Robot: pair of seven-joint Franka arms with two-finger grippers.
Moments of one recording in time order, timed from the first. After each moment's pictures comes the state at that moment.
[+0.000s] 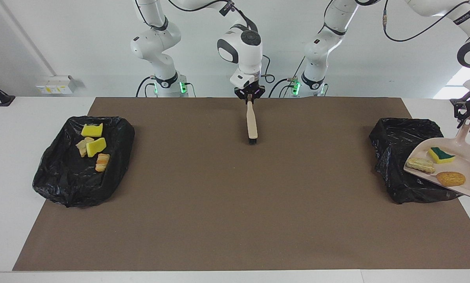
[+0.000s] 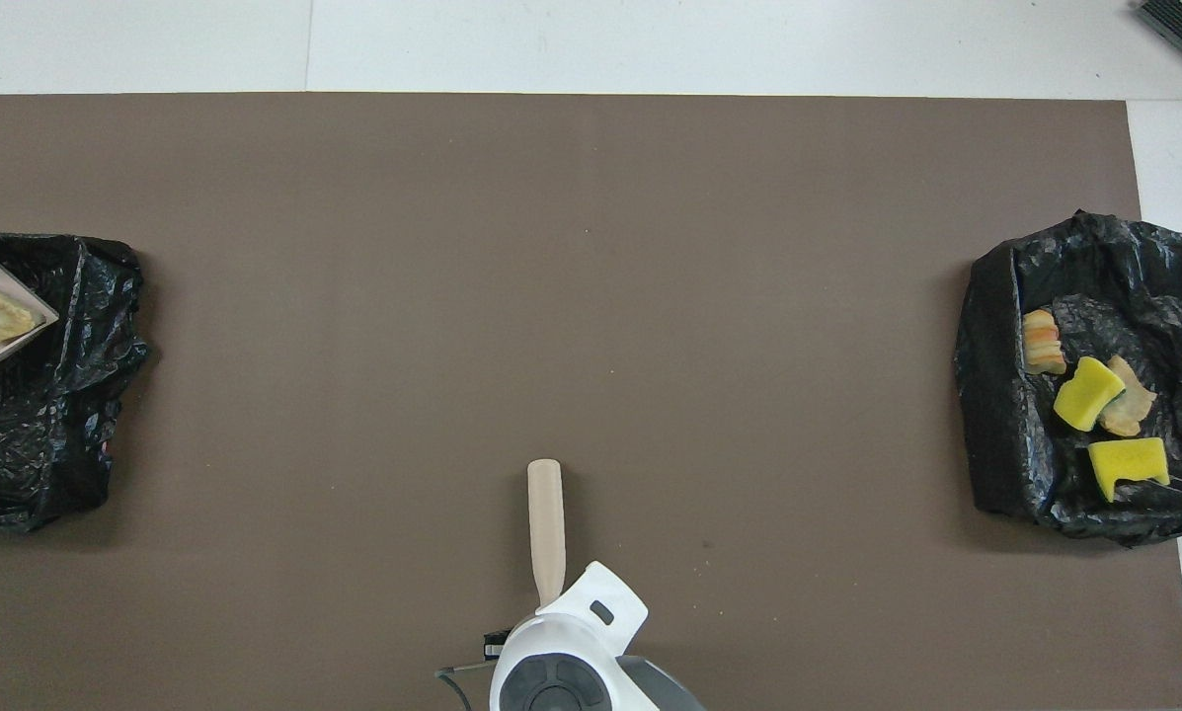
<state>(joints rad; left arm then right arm) 0.71 0.14 -0.09 -1.81 0.01 2.17 1.45 0.76 0.00 0.21 -2.26 0.13 2.24 0.86</state>
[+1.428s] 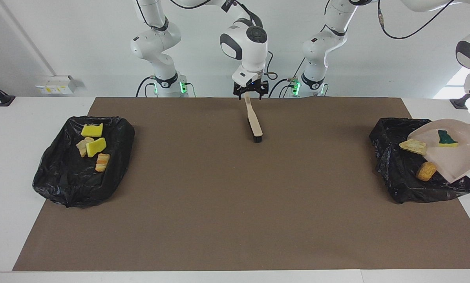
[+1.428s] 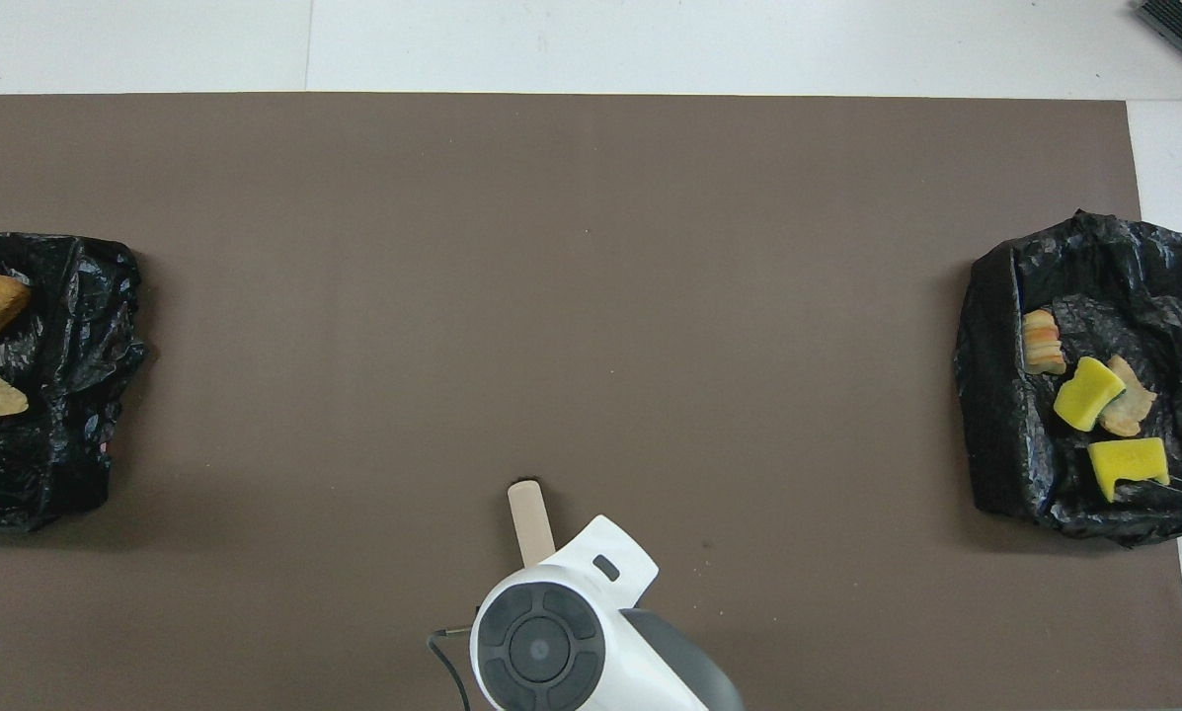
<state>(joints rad) 0.49 0.09 -0.11 -1.68 0.86 2.00 1.65 0.59 -0.01 0.19 -1.93 0.12 1.78 0.69</state>
